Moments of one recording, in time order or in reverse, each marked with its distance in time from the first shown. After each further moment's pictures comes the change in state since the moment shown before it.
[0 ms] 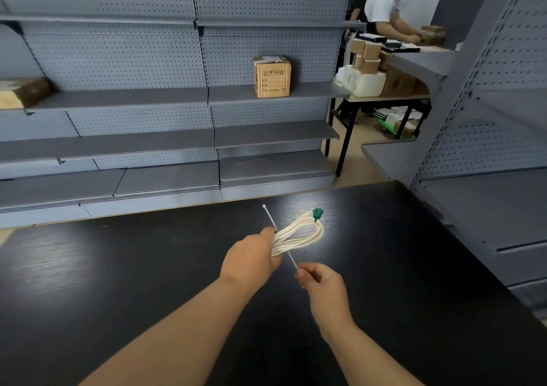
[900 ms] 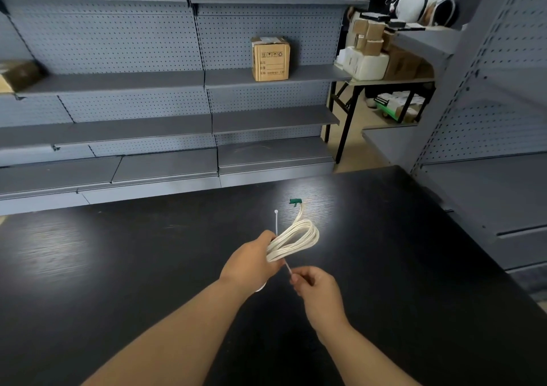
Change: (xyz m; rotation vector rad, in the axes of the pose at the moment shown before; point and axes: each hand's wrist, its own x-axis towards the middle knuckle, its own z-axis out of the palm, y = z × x) left_hand -0.010 -0.009 0.037 -0.292 -0.158 -0.044; right_hand -0.005 0.030 0.002 -0.069 -0.067 0.081
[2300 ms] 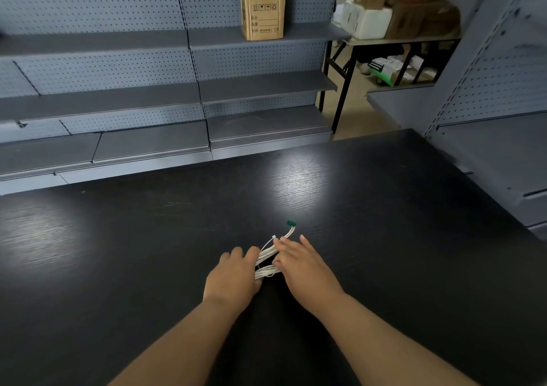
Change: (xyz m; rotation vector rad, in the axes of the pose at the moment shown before) left_hand -0.013 -0.107 0.045 0.422 -0.052 -0.015; right_hand 0.046 0.036 0.062 -1.056 -0.199 -0.667
